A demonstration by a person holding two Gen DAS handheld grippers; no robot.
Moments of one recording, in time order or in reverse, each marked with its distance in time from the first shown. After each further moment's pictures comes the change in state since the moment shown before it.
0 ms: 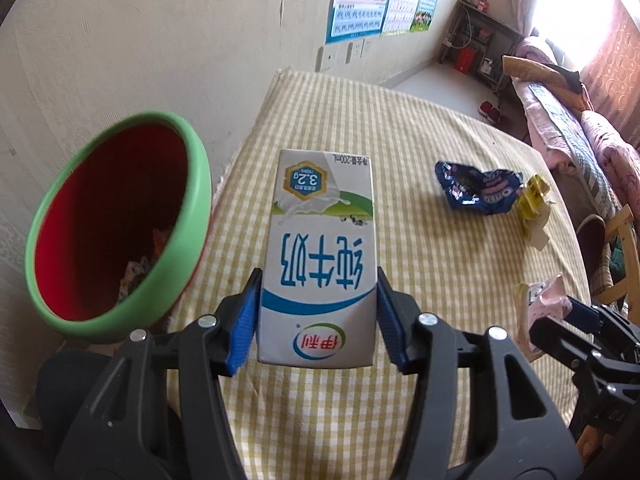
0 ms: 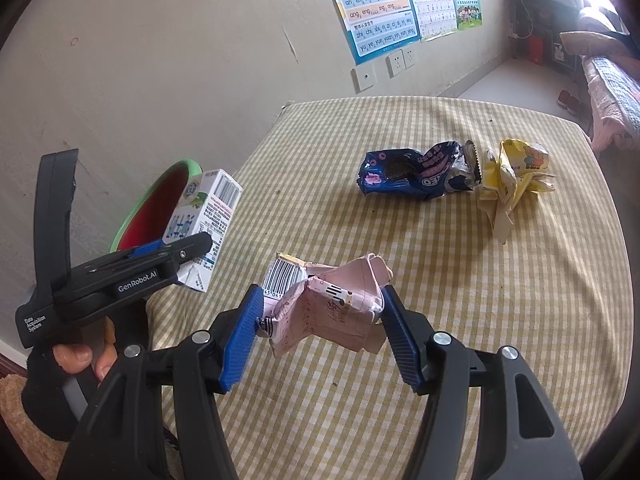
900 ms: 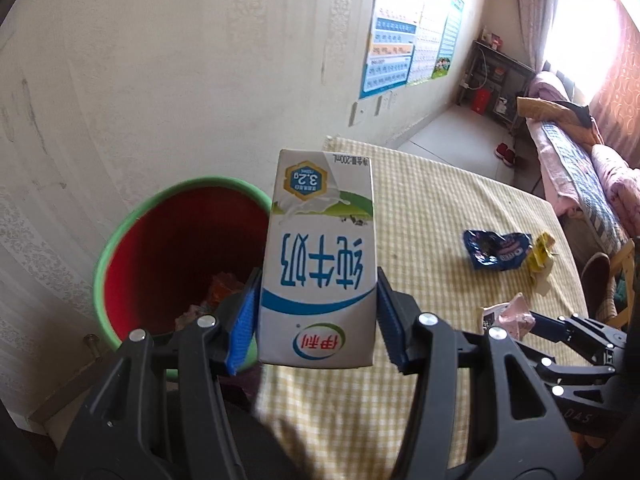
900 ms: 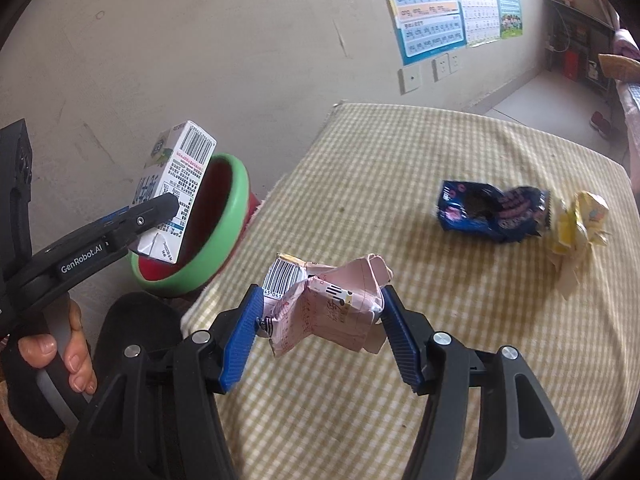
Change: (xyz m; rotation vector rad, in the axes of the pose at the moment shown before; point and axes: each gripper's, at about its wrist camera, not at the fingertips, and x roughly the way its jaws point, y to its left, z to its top) left arm -0.058 0.056 0.029 -0.041 -0.141 0.074; right arm 0.029 0.057 0.037 -0.094 0.048 0.072
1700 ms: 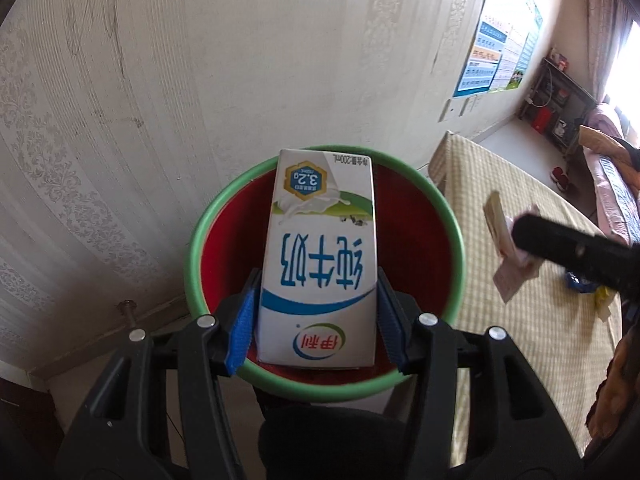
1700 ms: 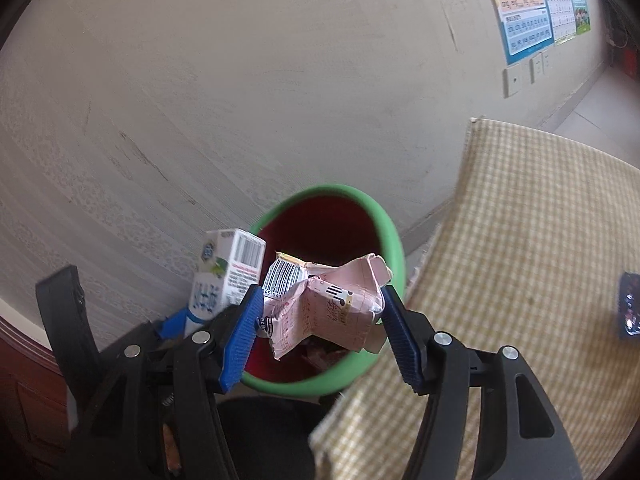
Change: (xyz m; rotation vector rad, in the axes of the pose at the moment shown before) left arm 0.030 0.128 -0.011 -0.173 0.077 0.135; right arm 0.096 0.112 0.091 -0.015 0.052 0.234
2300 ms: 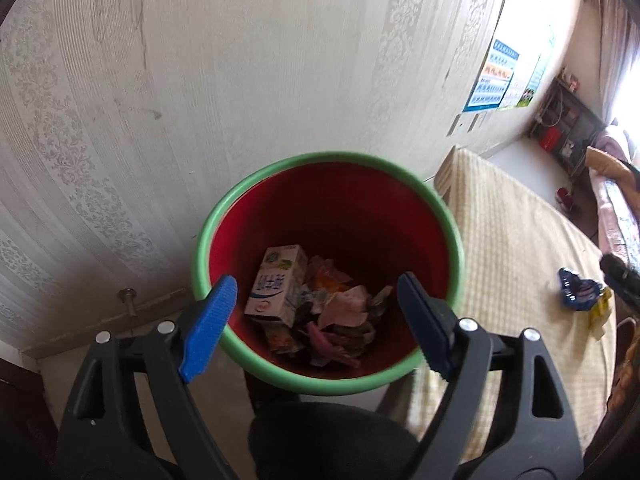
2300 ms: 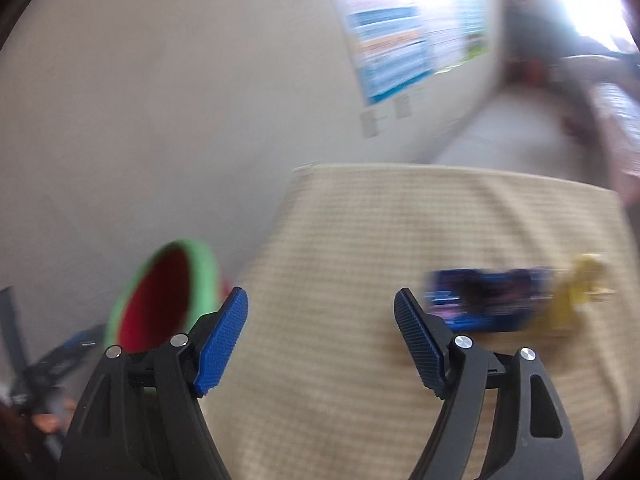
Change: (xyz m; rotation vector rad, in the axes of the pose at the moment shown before) left arm -0.013 0.000 -0.002 -0.067 -0.028 0.004; right arm -0.114 -0.120 -0.033 0.131 -0.232 -0.397
